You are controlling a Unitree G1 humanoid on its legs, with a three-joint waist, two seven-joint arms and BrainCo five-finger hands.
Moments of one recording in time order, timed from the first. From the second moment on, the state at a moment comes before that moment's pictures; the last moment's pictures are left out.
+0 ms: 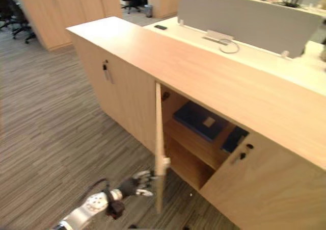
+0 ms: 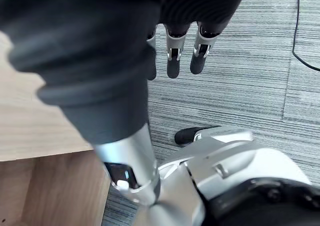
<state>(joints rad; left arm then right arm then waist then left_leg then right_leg) 0.02 0.44 -0.73 0.14 -0.51 -0.05 -0.27 0.15 -0.02 -0.55 1.13 -0.06 0.04 -0.09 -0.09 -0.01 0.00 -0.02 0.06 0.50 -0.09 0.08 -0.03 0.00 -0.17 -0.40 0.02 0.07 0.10</state>
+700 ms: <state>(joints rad) 0.03 0.31 -0.65 0.24 -0.47 -0.08 -0.28 0.17 -0.05 -0.47 1.13 -0.06 0.02 -0.08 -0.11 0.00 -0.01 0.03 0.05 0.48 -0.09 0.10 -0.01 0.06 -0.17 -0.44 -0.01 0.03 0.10</state>
